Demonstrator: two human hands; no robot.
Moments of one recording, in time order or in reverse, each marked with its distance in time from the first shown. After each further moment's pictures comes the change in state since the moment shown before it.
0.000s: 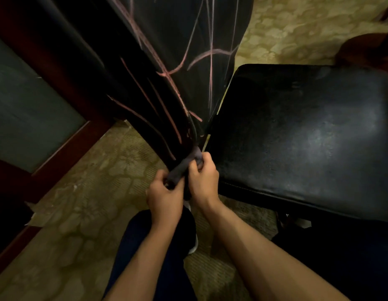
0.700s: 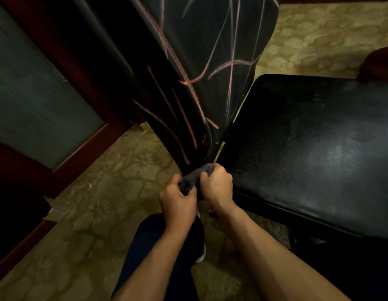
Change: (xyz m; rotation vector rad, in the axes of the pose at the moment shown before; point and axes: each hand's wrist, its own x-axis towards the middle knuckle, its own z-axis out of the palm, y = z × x) left_hand 0.005 0.003 0.004 0.195 0.058 0.071; right_hand 0.022 -0.001 0.002 -0.388 -0.098 0.172
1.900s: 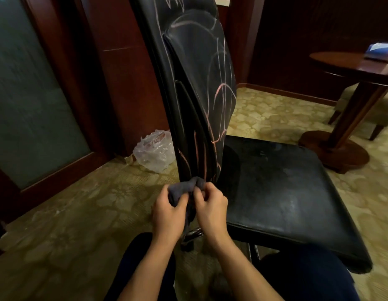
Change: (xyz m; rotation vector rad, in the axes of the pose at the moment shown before) left_hand -0.044 0.052 -0.068 -0.437 -0.045 0.049; right_hand -0.107 -0.033 -0.058 0.162 0.203 -0.527
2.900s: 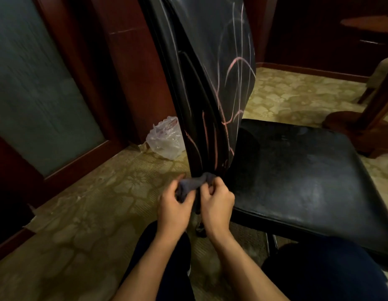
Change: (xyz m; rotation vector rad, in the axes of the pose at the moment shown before) left_hand 0.008 -0.027 -0.013 0.054 -0.066 0.057; right_hand -0.007 0.019 0.035 -0.093 0.136 0.100
